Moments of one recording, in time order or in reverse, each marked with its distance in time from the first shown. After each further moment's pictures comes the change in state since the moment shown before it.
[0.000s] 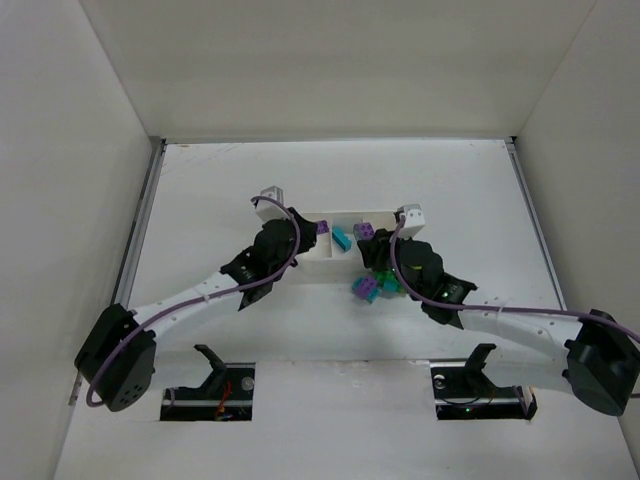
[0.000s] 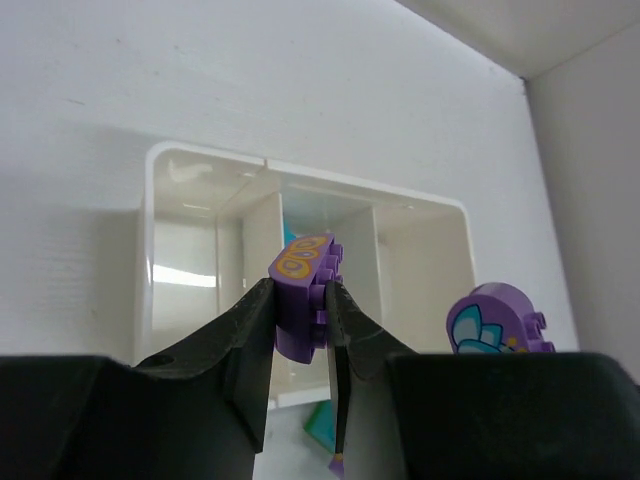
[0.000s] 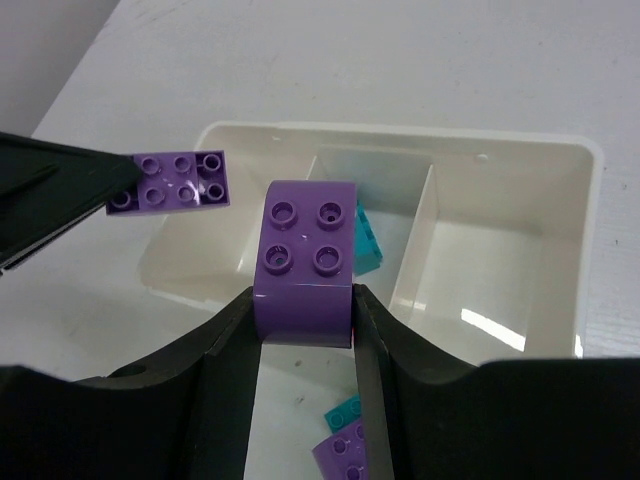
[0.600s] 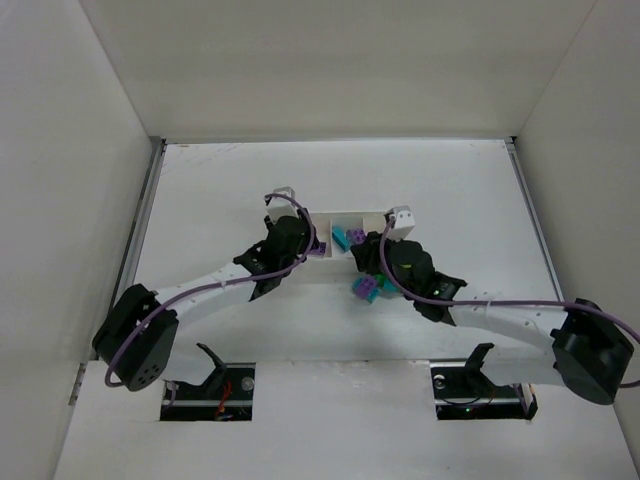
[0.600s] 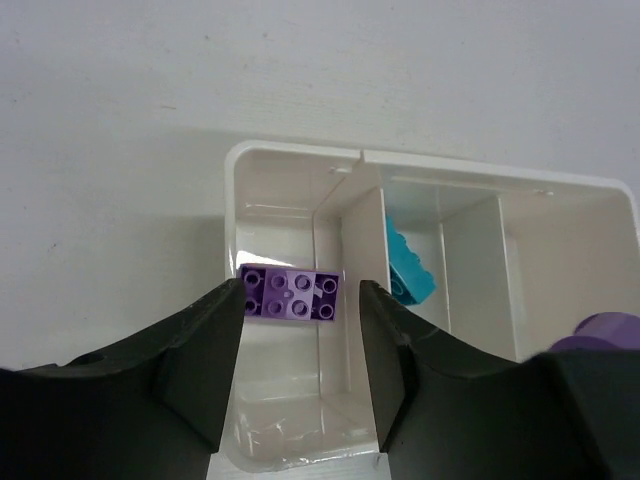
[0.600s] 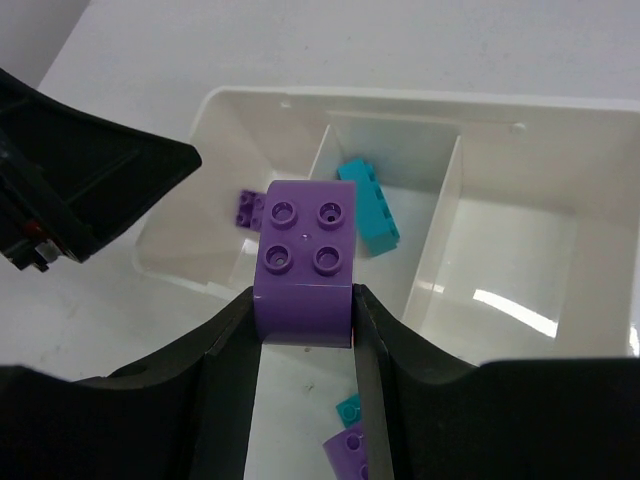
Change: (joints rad) left arm 0.006 0.167 0.062 -0.048 -0.097 0.199; right arm 0.010 0.067 0.006 0.013 -0.038 0.030
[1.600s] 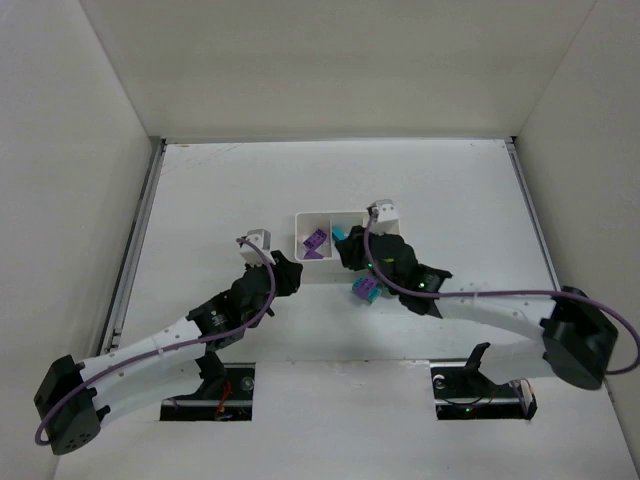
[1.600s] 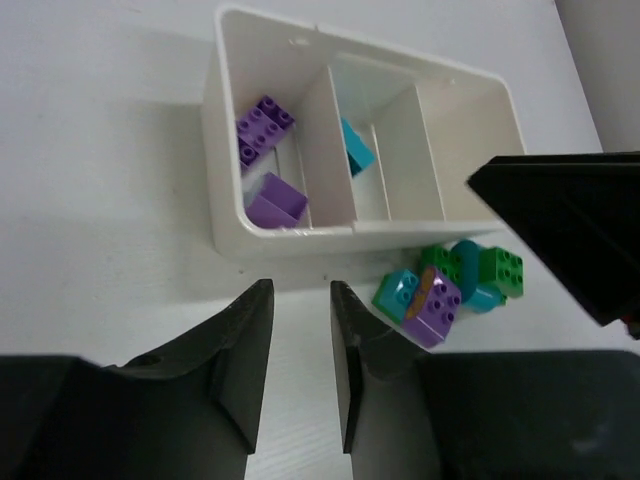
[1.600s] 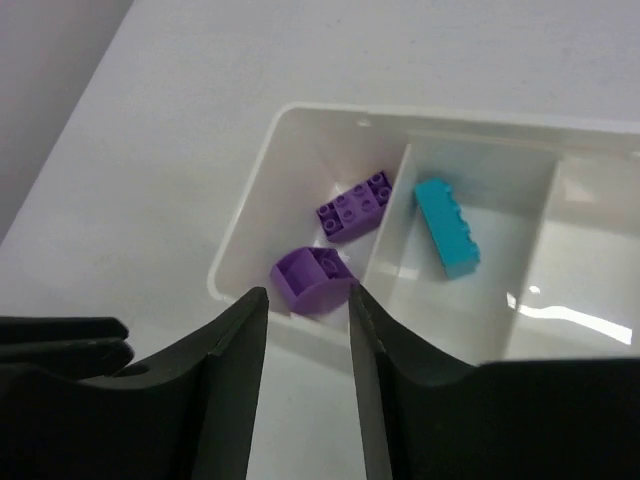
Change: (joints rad) left arm -0.167 -0.587 -0.306 -0.166 -0.034 -0.123; right arm 0.068 0.189 0.203 -0.049 0.014 0.048
